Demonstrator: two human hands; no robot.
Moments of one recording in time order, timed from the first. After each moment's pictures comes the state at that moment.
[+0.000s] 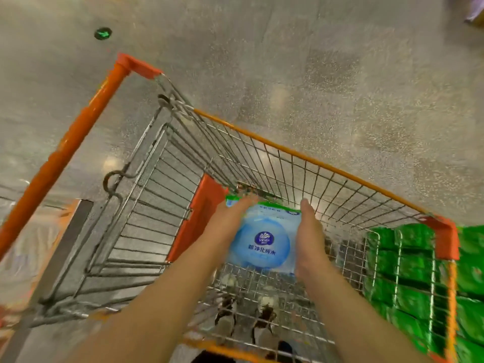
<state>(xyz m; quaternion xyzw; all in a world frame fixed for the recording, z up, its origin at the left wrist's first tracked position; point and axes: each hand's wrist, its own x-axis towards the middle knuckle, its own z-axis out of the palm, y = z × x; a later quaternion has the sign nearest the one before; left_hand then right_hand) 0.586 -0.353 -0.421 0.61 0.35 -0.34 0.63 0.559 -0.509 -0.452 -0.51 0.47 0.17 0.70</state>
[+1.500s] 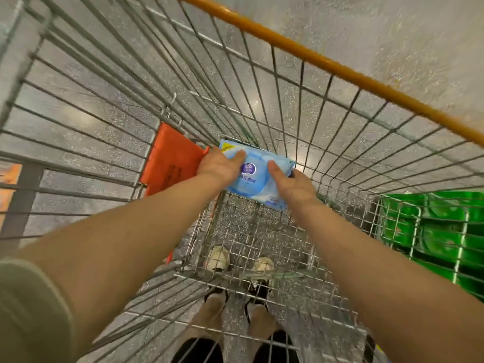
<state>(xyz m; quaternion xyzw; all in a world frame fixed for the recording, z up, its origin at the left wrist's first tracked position) 0.696 -0.357 -0.652 0.86 0.23 -0.34 0.30 0.643 -0.525 -0.656 -0.73 0.37 0.30 0.50</state>
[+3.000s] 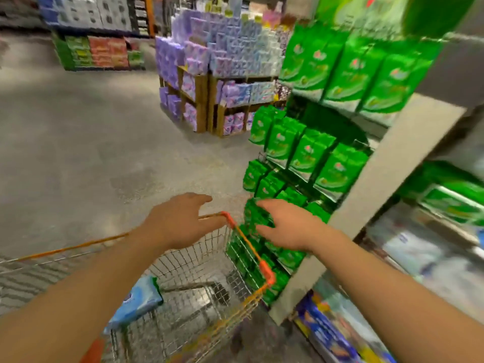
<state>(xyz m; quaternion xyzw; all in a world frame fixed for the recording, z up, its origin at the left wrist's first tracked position) 0.475 -0.464 -0.136 0.85 -0.49 -0.14 0.11 0.289 -0.629 -0.131 -0.95 0.27 0.08 0.10</state>
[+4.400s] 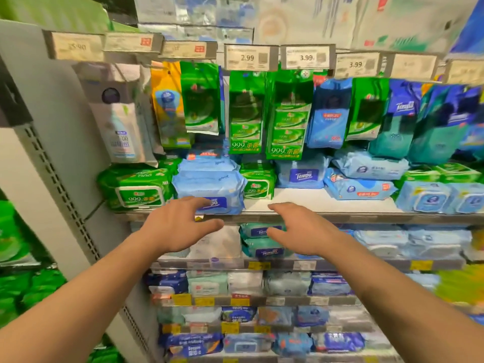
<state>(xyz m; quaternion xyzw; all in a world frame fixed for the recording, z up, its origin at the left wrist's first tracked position) -0.026 -0.743 -0.077 0.55 -0.82 -0.11 0.10 -0.295 -0.680 -0.087 -0.72 0.68 -0.07 0.08</state>
